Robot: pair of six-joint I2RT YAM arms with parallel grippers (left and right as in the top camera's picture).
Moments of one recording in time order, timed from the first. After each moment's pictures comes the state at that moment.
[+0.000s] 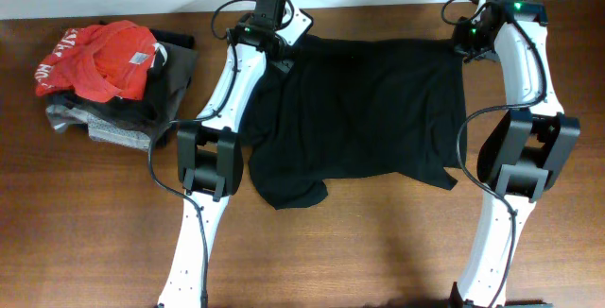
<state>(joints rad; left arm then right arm) -0.31 2.77 2.64 -0.84 0.13 0.38 -0.19 2.43 2.29 -0.98 -0.07 0.16</state>
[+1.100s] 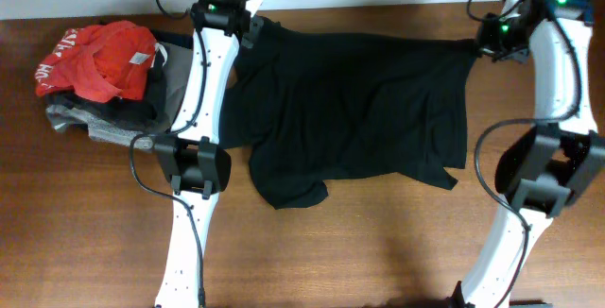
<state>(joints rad) -0.24 2.73 2.95 -1.17 -0.24 0.34 -0.28 2.27 2.29 -1.17 -0.22 0.10</state>
